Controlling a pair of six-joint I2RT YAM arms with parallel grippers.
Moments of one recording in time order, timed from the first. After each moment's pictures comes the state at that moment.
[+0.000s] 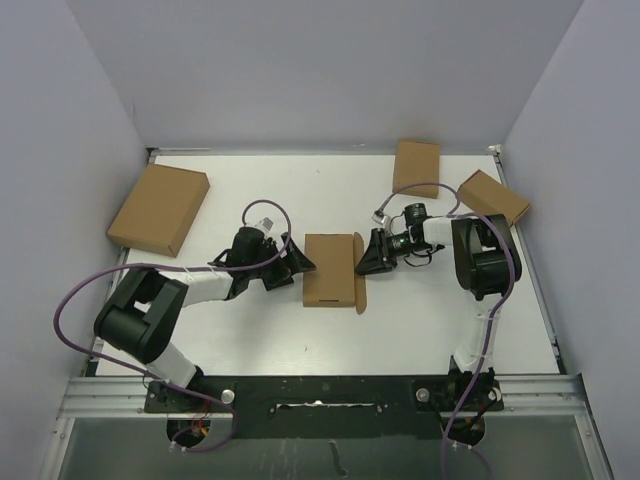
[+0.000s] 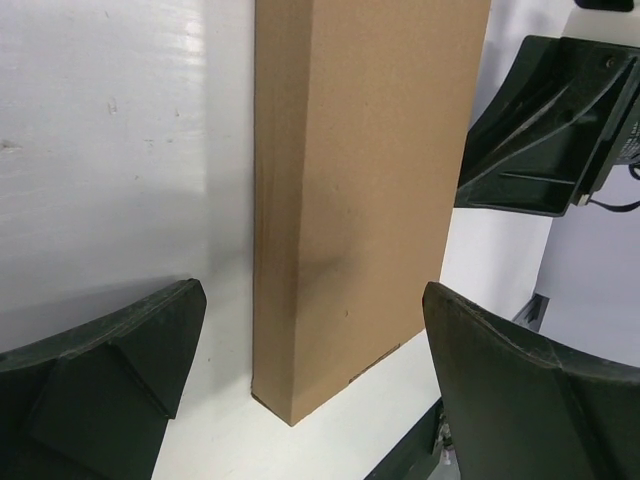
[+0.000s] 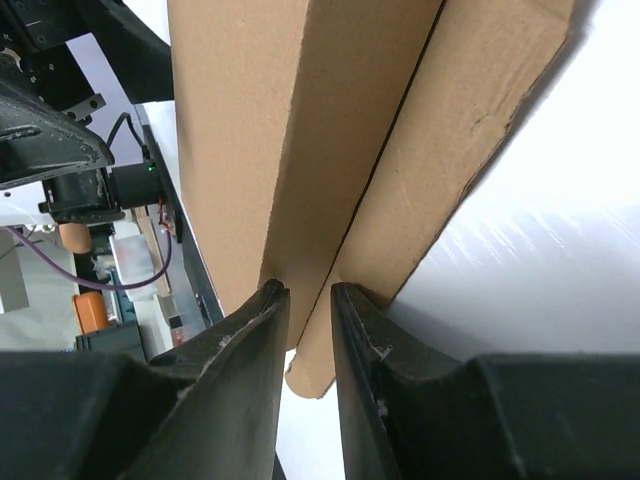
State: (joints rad) left arm -0.48 1.60 0.65 0.27 0.33 -0.94; right arm 0.17 2.06 1.14 -0.38 -1.06 0.09
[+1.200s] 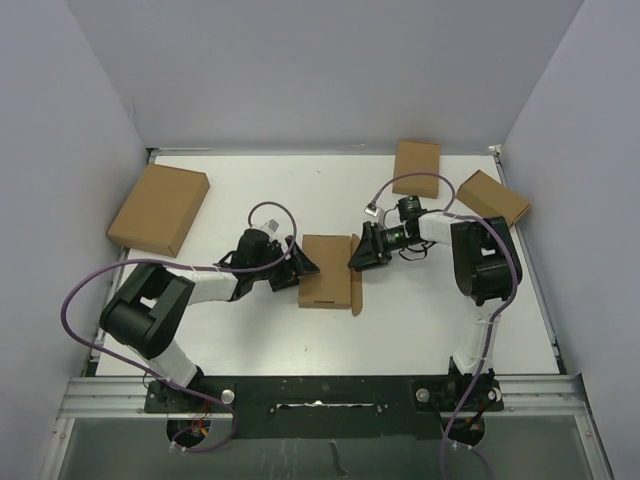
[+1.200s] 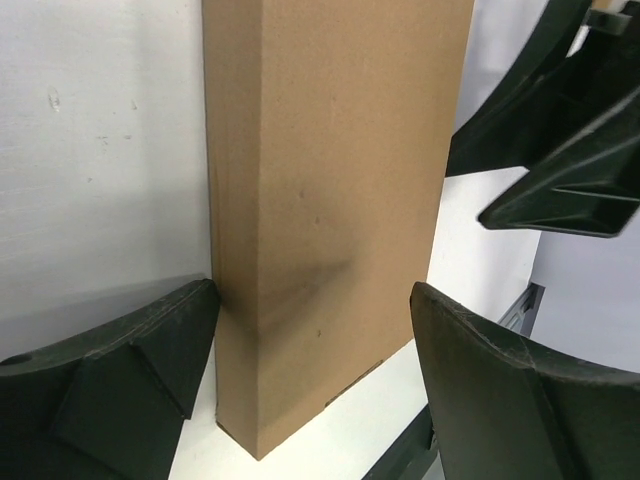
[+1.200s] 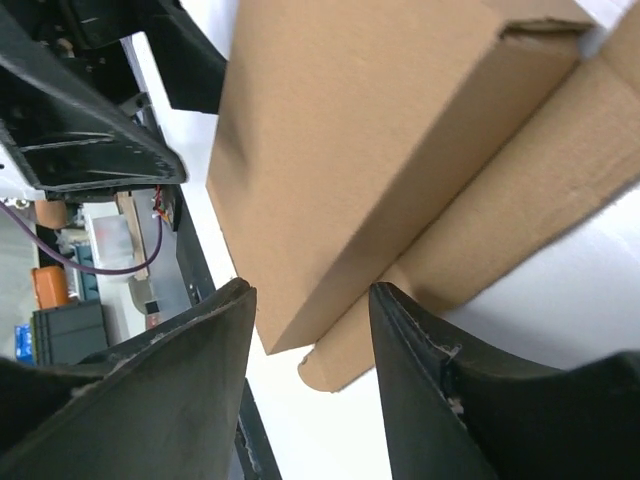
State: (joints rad) left arm -0.51 1.64 0.64 0.34 0.34 -0.97; right arm 0.21 2.03 1.19 -0.42 -1.08 0.05
